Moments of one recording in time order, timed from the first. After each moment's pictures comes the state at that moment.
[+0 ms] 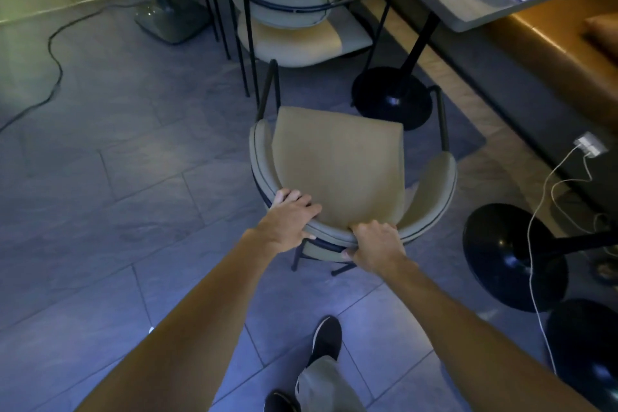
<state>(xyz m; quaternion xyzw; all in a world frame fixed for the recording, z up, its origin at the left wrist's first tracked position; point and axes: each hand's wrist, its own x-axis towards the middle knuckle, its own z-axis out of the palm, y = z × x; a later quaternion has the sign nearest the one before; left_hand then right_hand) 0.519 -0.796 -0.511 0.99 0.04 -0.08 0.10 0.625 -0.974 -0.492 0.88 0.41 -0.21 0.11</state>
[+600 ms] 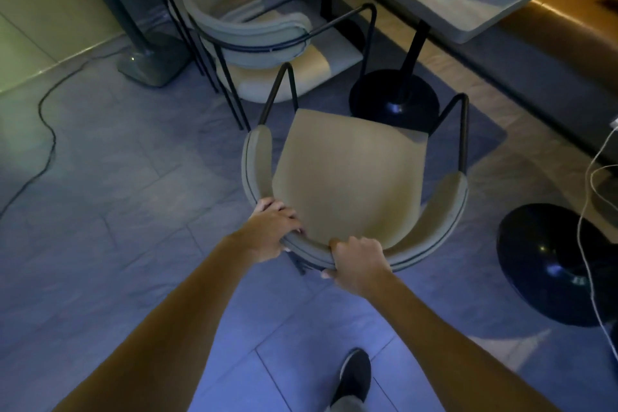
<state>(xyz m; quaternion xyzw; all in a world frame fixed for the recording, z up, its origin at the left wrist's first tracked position) 0.636 -0.656 -0.498 0.97 -0.02 -0.22 0.06 0.705 -0.857 -0.491 0.86 0.45 -0.24 0.07</state>
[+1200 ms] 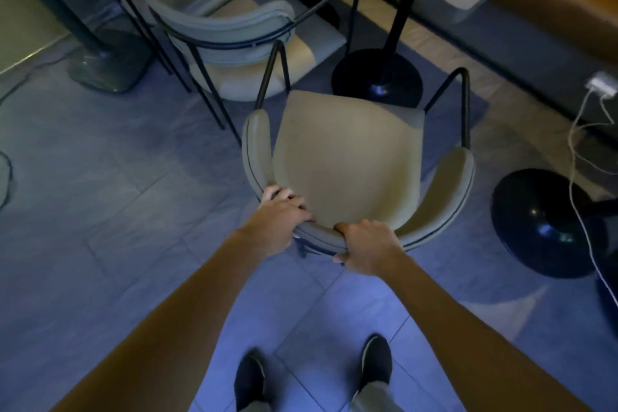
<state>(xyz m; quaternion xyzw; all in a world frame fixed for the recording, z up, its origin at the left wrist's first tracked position) 0.667 -0.600 -0.504 0.98 -0.09 -0.18 0.05 0.729 -0.803 -0.502 0.88 0.38 -0.28 0.03</state>
